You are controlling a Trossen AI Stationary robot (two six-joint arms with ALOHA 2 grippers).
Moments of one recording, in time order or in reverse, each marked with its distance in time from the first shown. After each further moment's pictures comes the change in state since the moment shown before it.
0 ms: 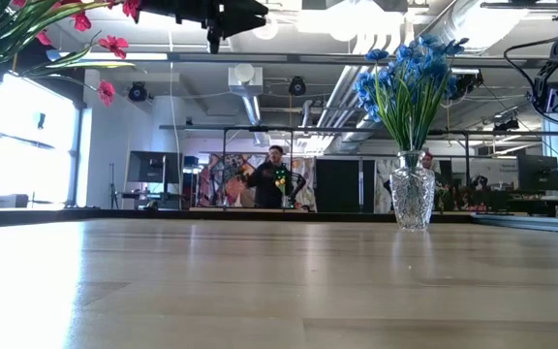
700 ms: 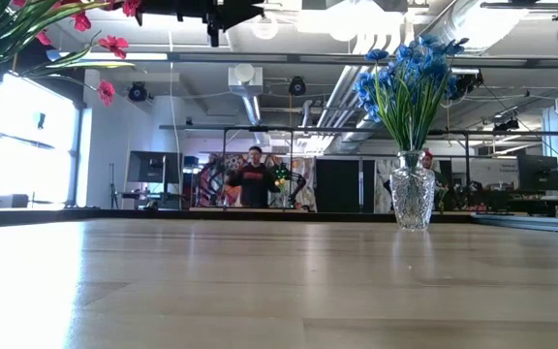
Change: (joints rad) left arm 0.071 -0.001 0.000 0.134 0.066 -0.011; right arm -0.404 0.127 0.042 0.539 -0.330 -0.996
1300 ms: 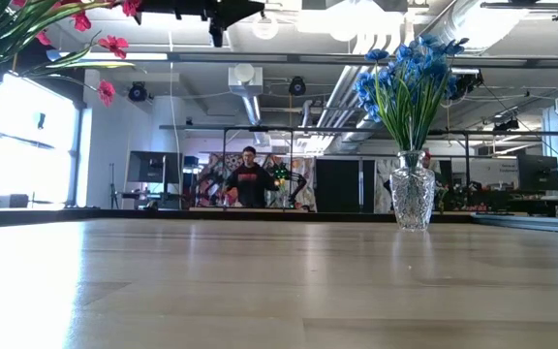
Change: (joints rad) left arm -0.020 -0.006 0.000 -0.050 0.088 -0.049; right arm -0.364 0.035 0.000 0.102 -0.328 -0.301
